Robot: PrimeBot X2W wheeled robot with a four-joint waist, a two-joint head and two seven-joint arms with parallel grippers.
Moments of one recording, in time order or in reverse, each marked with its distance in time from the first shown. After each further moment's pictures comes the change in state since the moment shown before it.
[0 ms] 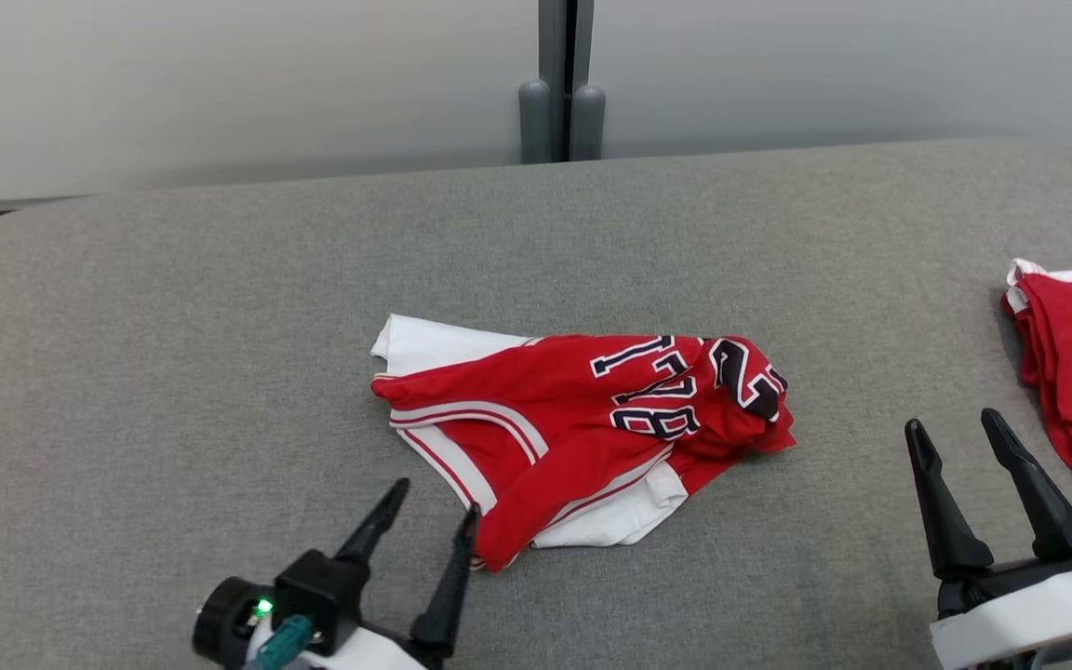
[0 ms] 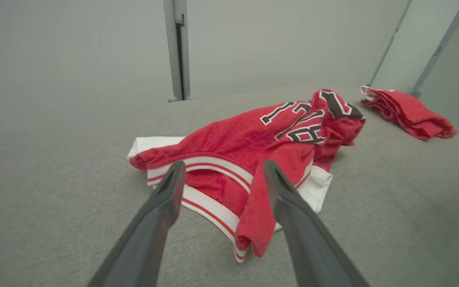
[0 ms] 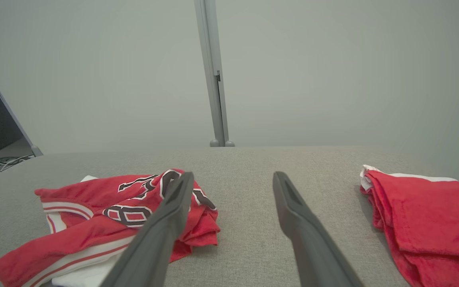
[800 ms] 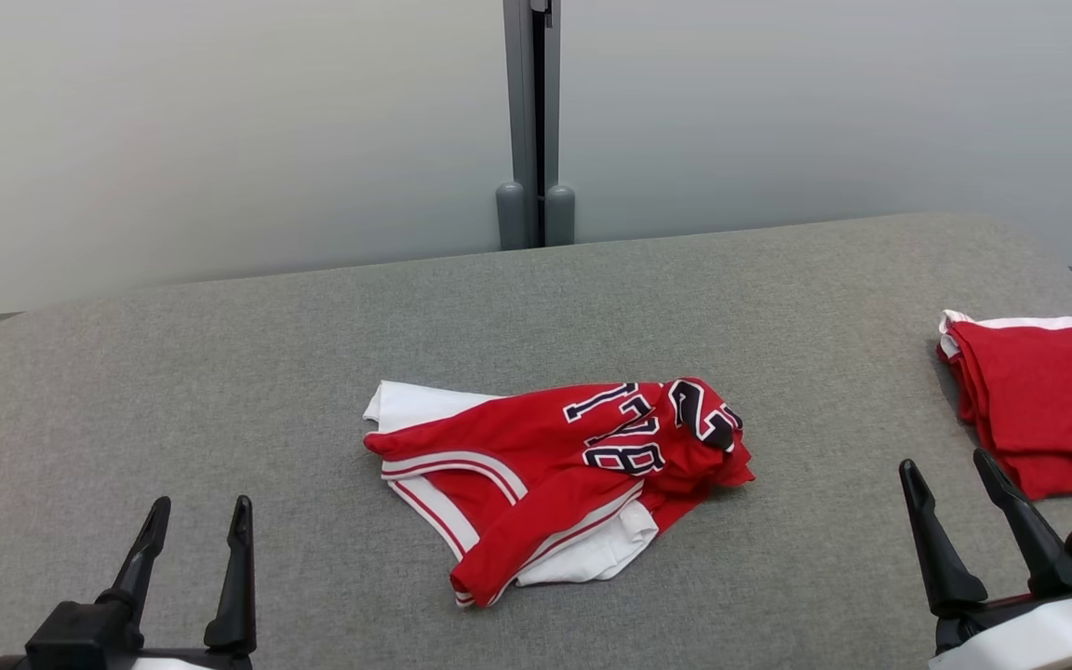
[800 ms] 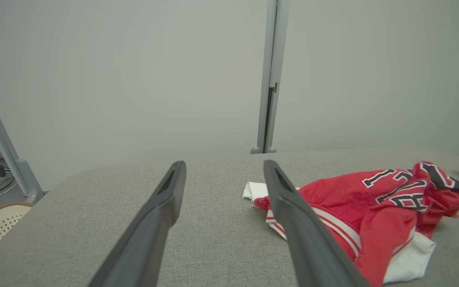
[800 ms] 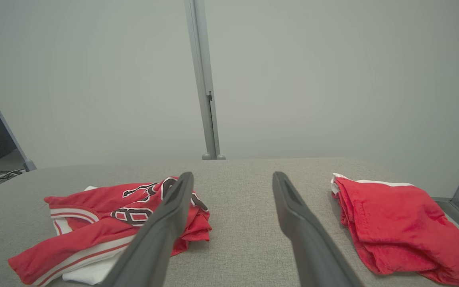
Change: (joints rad) left arm 0.149 0.085 0.263 -0.019 -0.076 0.086 -0.123; right arm 0.045 -0.002 0.007 0.024 -0.007 0.000 0.005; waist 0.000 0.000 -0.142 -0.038
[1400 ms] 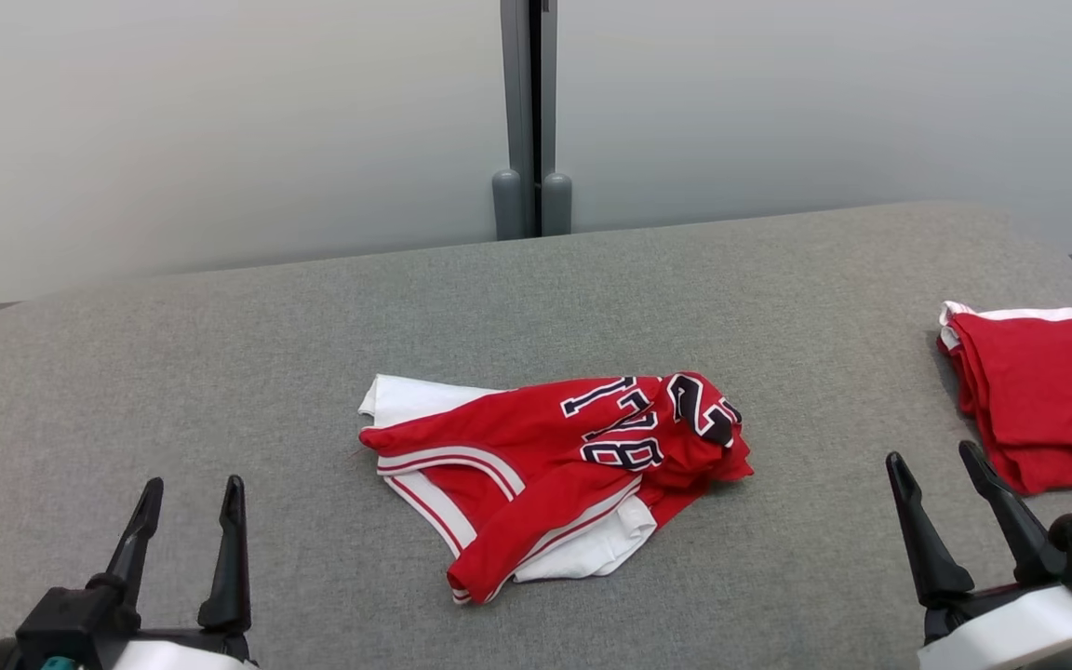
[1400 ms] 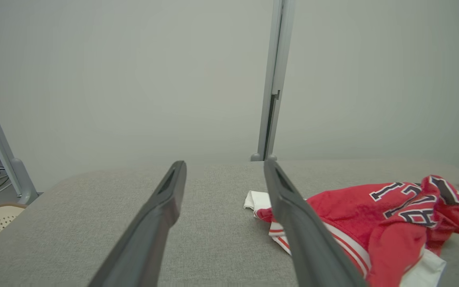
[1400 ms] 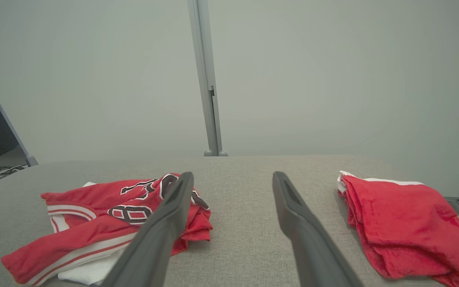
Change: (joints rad) left arm -0.058 -0.023 0.019 0.076 -0.021 -0.043 -0.053; right arm -0.052 -0.015 0.038 0.064 0.011 0.000 -0.031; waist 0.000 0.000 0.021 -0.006
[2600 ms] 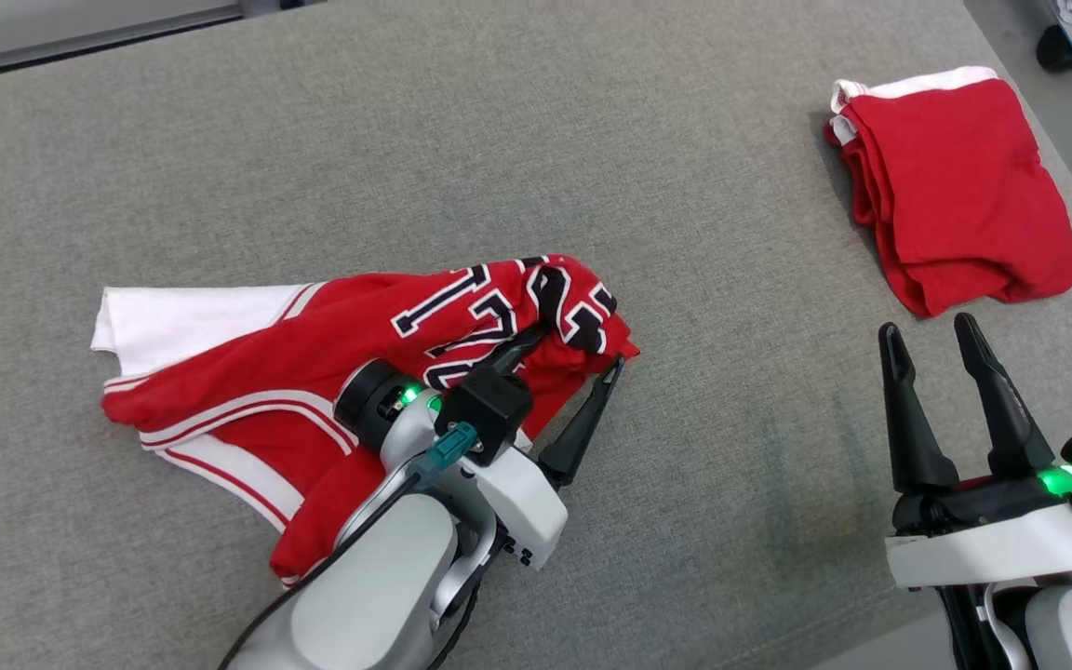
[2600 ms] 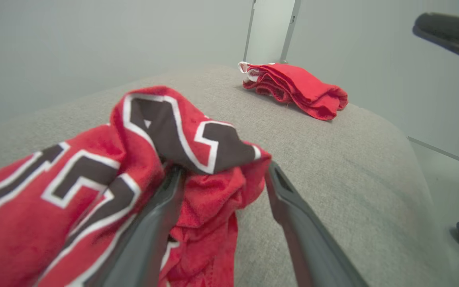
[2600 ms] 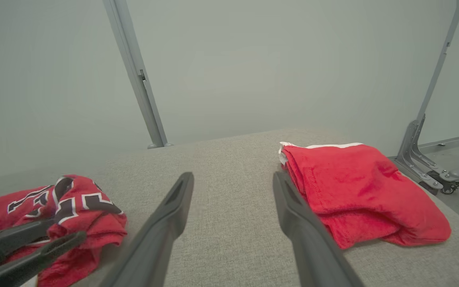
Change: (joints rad) left arm -0.631 -0.278 -0.486 0.486 0.174 -0.212 0.053; right arm -0.176 0.084 0.012 0.008 0.034 0.000 -0.150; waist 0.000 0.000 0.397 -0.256
